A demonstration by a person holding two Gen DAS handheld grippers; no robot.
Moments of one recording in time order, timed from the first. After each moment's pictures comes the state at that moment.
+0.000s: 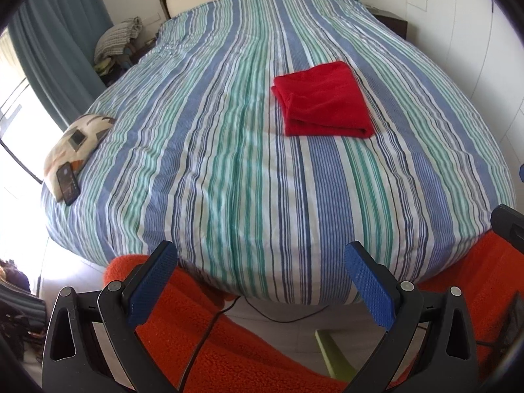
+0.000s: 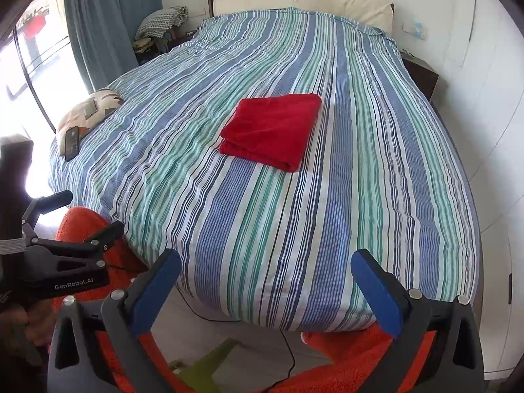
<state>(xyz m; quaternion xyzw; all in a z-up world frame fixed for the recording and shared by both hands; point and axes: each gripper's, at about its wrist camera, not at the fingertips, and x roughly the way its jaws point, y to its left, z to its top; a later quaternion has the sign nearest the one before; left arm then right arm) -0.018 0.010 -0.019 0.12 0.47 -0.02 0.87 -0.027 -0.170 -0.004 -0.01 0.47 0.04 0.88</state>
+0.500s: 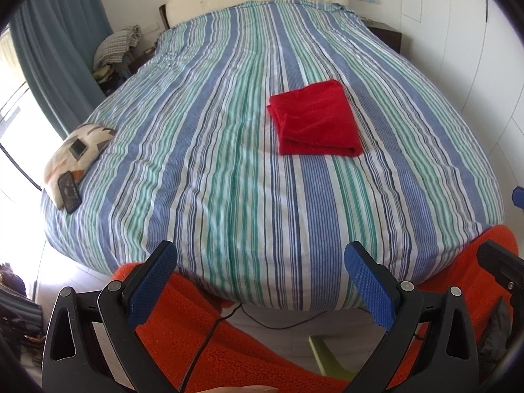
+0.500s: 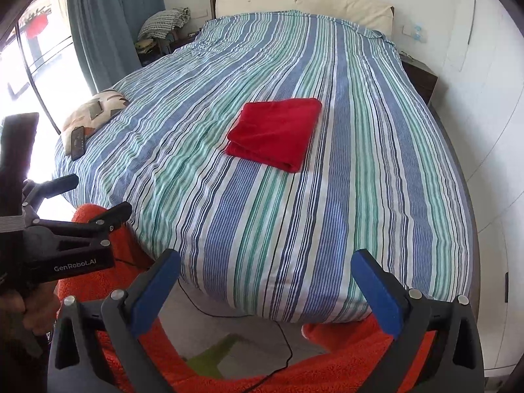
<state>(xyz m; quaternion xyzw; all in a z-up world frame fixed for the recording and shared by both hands) -0.023 0.009 0.015 0.10 0.45 -0.03 0.88 -0.046 -0.165 0.019 -0.01 0.47 0.05 0.88</state>
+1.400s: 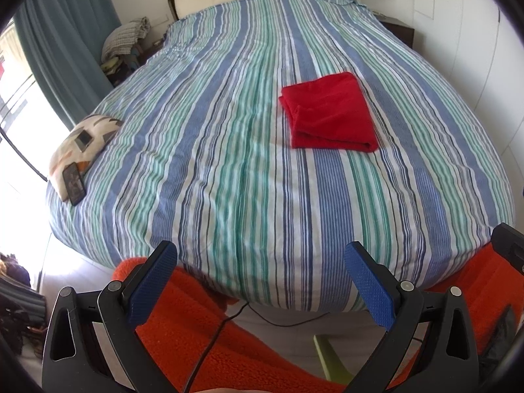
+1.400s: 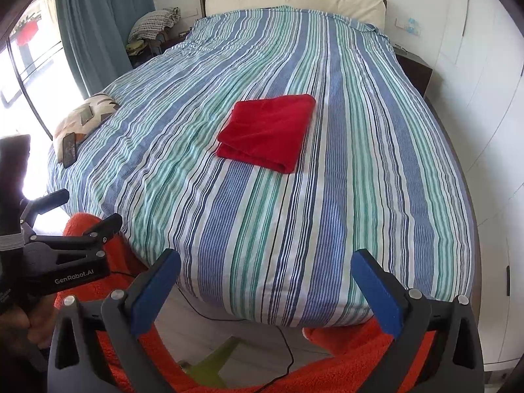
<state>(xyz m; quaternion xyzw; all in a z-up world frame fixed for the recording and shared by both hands) -0.008 0.014 -0.002 0.10 0.47 -0.01 0.88 -0.025 -0.170 0.011 0.00 0.47 0.03 0.88</state>
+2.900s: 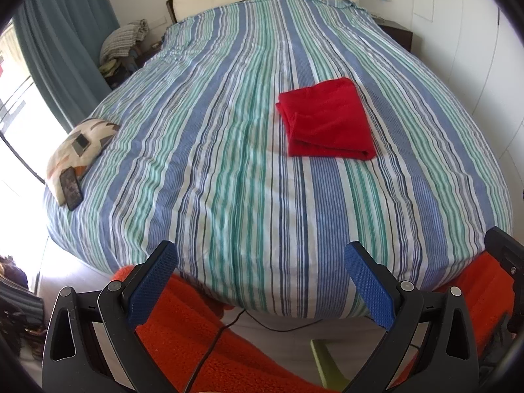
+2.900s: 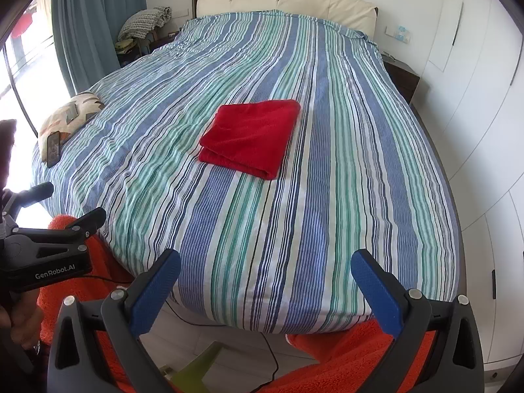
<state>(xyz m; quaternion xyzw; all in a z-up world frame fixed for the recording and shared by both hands) 0.001 0.005 0.002 0.10 0.46 -0.01 0.88 -0.018 -0.172 0.010 -0.03 0.46 0.00 0.88</state>
